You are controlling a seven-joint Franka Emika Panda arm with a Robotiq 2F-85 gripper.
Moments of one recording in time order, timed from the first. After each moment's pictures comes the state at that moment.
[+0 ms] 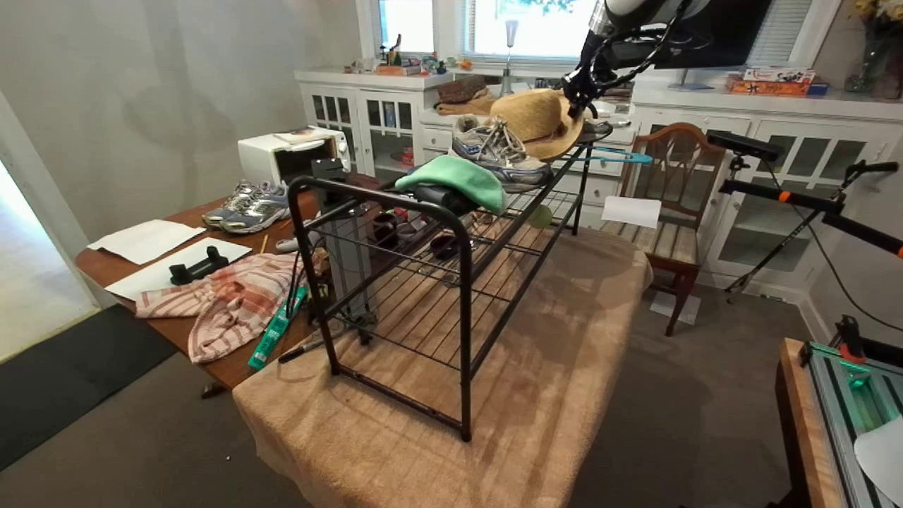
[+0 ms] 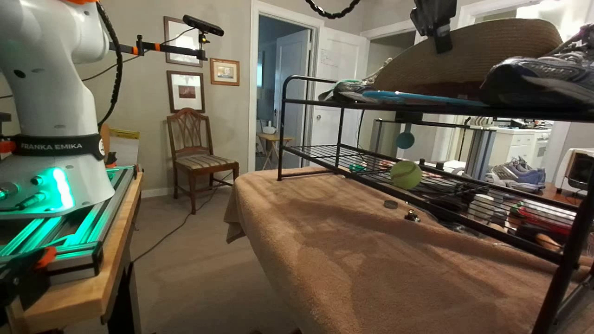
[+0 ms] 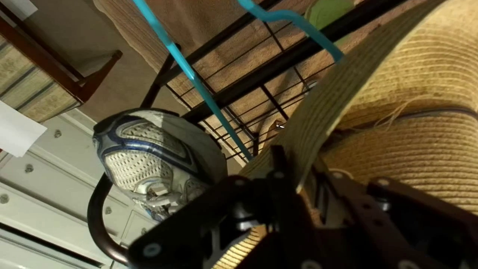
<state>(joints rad) -0.30 0.17 -0.23 -1.78 -0.07 2.34 0.09</state>
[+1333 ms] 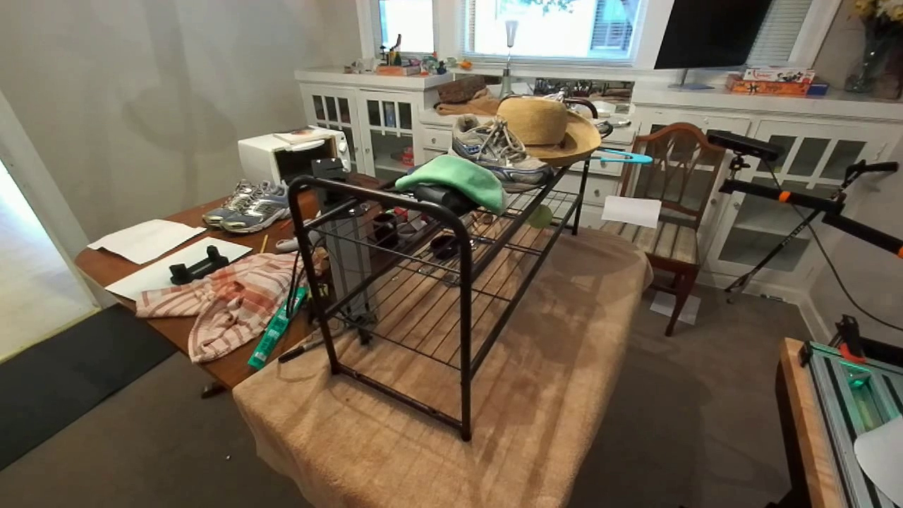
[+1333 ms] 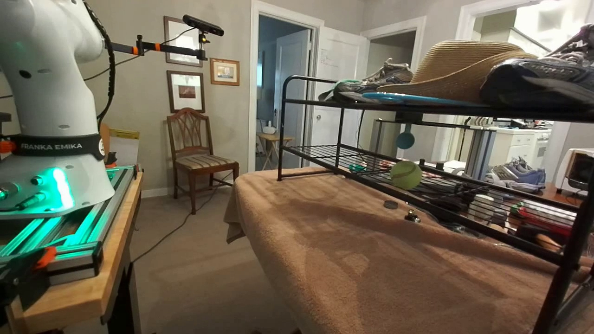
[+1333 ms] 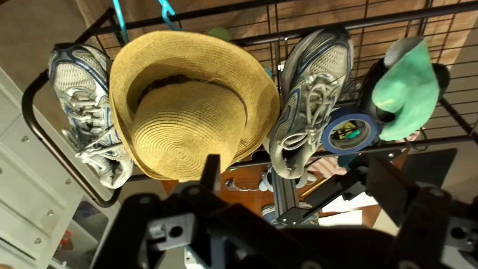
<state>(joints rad) -0.19 -0.23 -0.20 -1.70 0.06 1.86 -0.30</state>
